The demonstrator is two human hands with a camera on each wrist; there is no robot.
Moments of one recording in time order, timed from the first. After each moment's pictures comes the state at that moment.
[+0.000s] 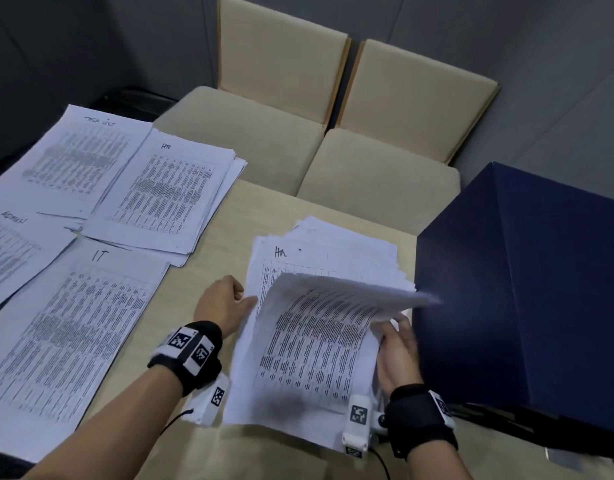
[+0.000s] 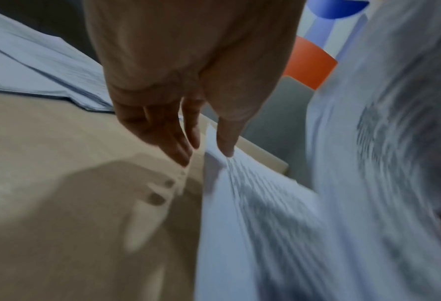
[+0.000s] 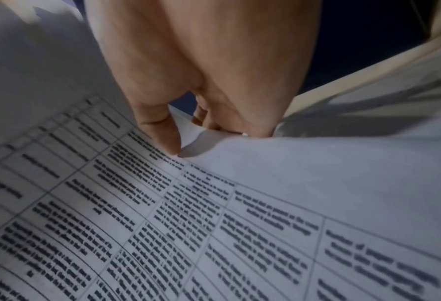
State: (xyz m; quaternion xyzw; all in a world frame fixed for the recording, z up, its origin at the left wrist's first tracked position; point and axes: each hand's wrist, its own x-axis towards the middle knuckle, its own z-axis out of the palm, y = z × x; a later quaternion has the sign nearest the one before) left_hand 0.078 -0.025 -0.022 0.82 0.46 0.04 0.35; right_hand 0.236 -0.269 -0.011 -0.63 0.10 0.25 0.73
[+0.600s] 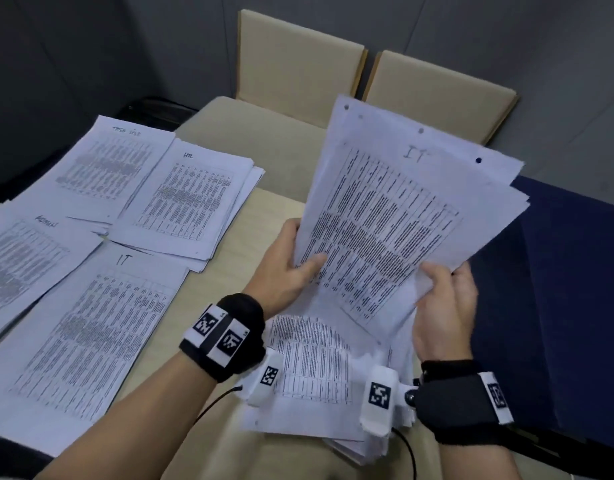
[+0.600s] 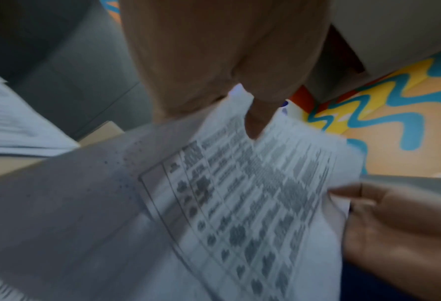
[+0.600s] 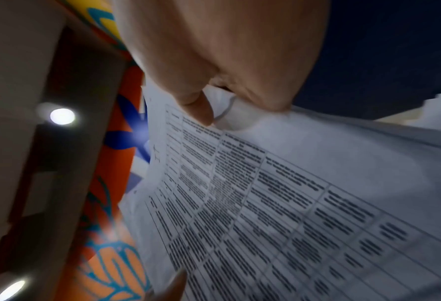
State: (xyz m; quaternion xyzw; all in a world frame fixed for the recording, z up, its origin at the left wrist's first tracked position) left_hand 0.124 -0.049 0.099 0.74 0.21 0.22 0.61; right_hand 0.249 -0.216 0.116 -0.59 -0.06 0.10 0.80
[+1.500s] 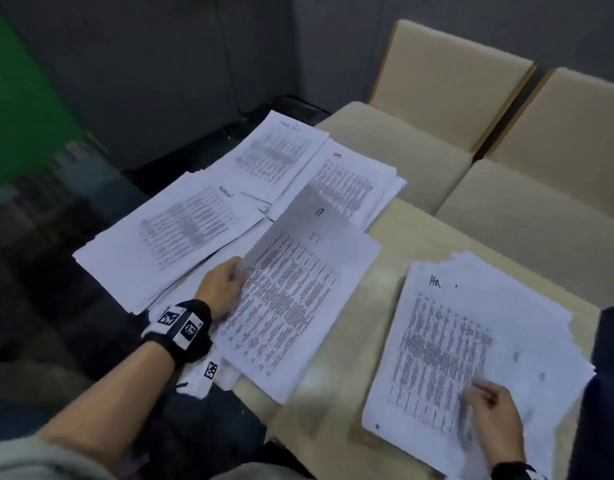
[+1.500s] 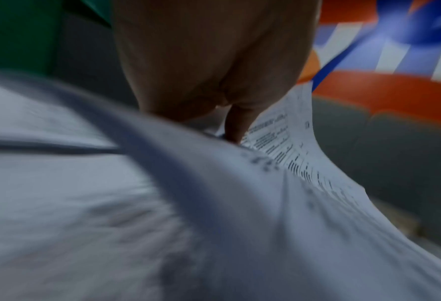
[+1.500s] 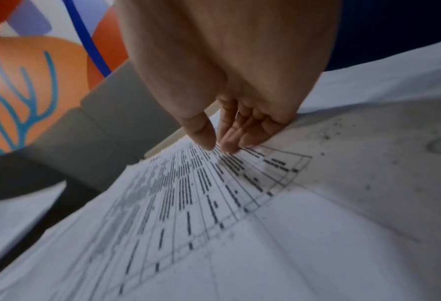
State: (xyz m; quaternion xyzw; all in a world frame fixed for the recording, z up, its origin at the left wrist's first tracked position) left_hand -0.159 0.093 0.011 0.71 0.57 0.11 0.41; right_hand 0.179 -0.235 -0.037 -0.87 -0.07 0.27 0.41
